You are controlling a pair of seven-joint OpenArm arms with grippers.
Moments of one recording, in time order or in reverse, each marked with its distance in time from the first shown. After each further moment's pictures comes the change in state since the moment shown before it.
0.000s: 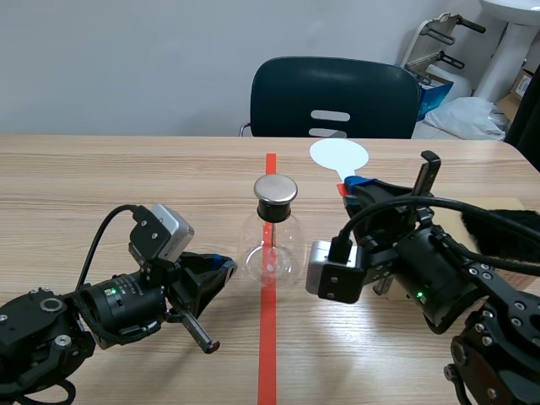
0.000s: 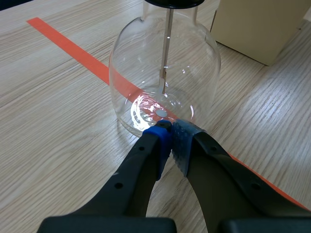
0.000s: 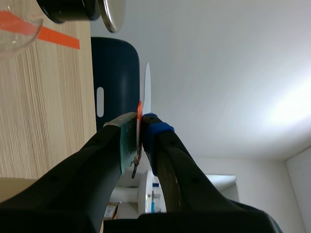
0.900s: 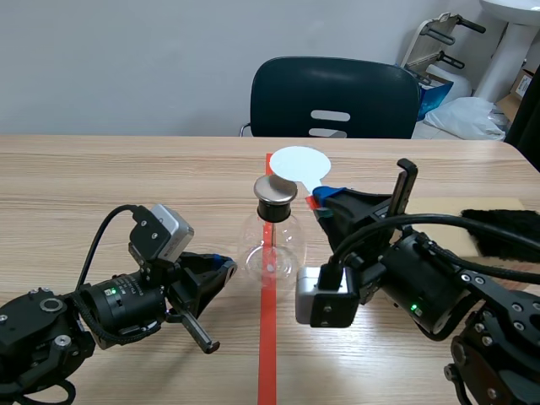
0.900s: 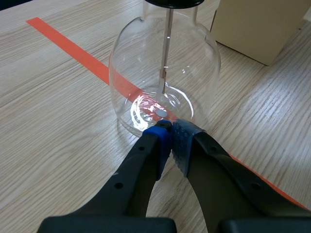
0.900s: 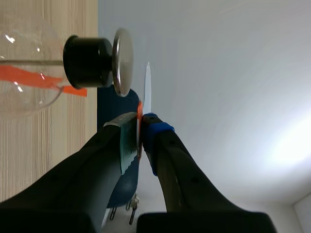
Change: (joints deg) left arm 0.0 0.0 0.0 0.0 0.0 0.0 0.0; right arm 0.0 0.0 0.0 0.0 0.0 0.0 13.1
